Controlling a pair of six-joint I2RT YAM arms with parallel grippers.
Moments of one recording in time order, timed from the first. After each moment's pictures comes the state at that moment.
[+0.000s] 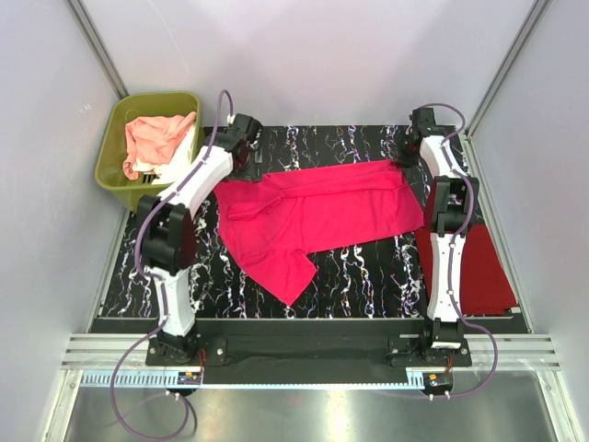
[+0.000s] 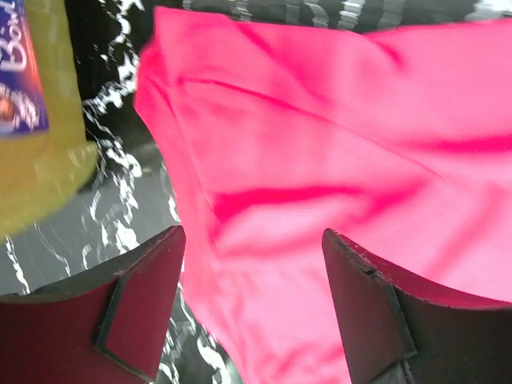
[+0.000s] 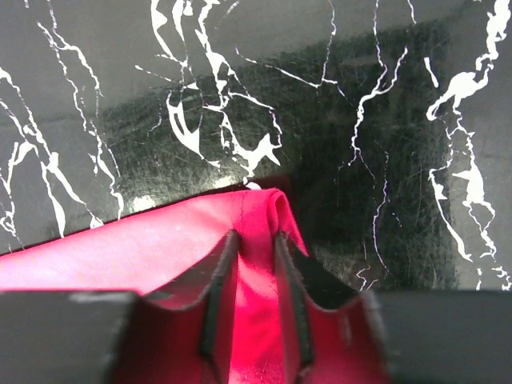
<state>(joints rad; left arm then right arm) -0.32 2.03 1.80 -0.86 -0.30 -0.31 -0.03 2.57 2.31 -0.68 -0.12 0.27</state>
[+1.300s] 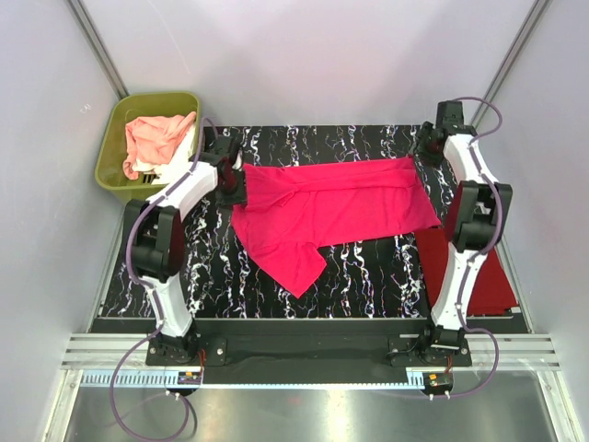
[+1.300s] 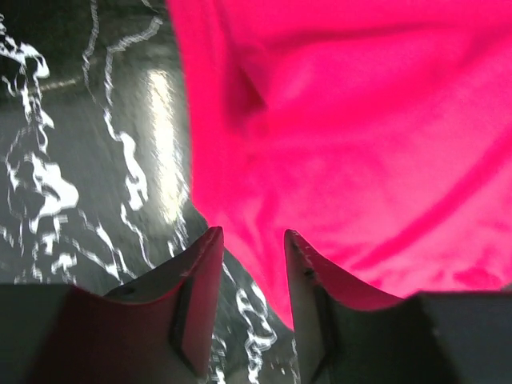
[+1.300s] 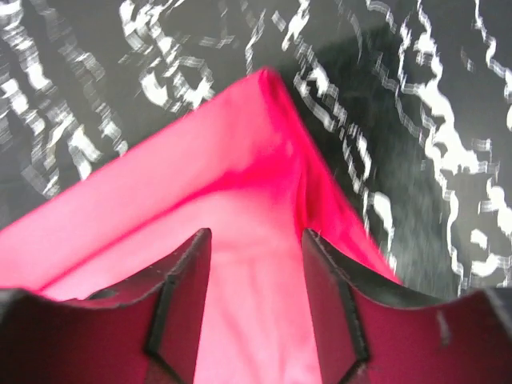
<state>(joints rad) -0.27 1.87 1.48 -0.79 -0.03 -0.33 -0.10 2.23 1.98 -0.64 -0.02 0.36</state>
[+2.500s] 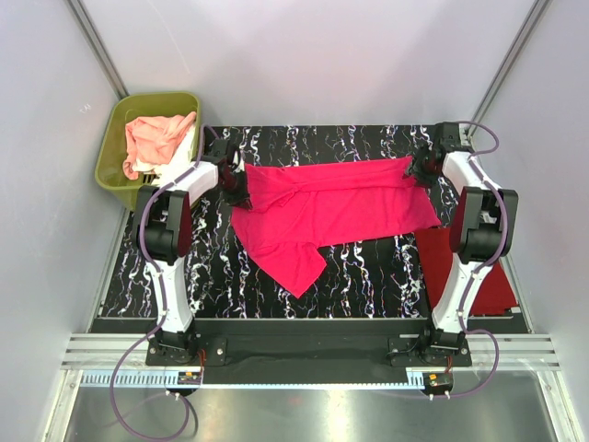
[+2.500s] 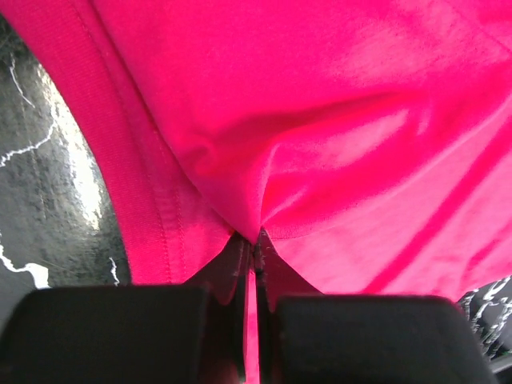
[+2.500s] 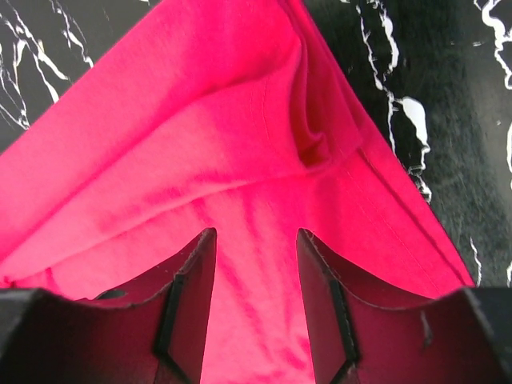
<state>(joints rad) -0.18 2.06 1.52 -0.63 0.26 -0.34 -0.10 2.03 1.60 -0.52 -0.11 0.44</state>
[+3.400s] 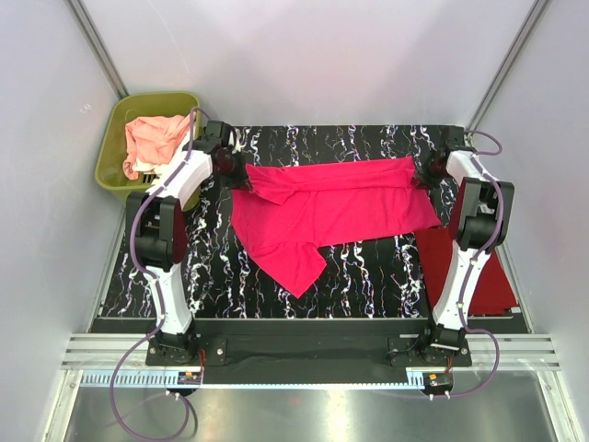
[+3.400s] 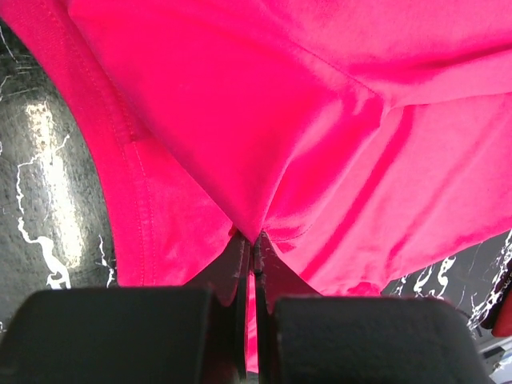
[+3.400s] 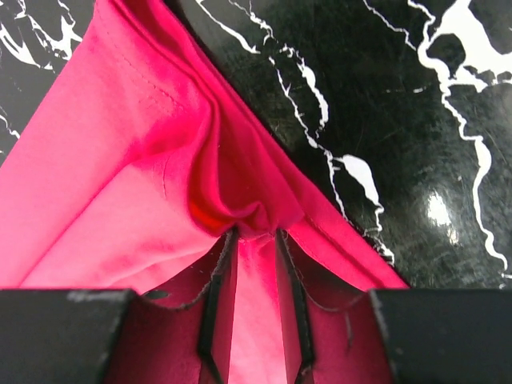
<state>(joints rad) -0.18 1.99 1.64 -0.70 0.27 -0.39 -0.16 2.21 1.72 -0.55 -0.12 0.51</state>
